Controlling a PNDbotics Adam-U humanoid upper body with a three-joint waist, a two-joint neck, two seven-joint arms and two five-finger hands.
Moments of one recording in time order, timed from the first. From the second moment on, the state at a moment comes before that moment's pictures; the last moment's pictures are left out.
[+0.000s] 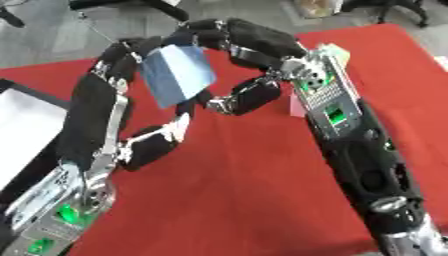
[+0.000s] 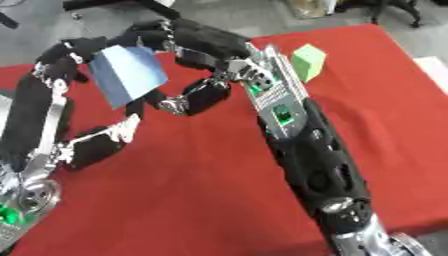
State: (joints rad) left arm -0.49 0.49 -0.66 -2.00 -0.63 0.48 0.45; right arm -0.77 -0.10 0.22 -1.60 0.55 -0.59 0.59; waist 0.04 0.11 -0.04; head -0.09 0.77
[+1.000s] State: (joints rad) left arm -0.50 0.49 -0.66 -2.00 -0.61 0.48 0.47; right arm -0.77 -0.10 0.22 -1.60 0.55 -0.60 0.58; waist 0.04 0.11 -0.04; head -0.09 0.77
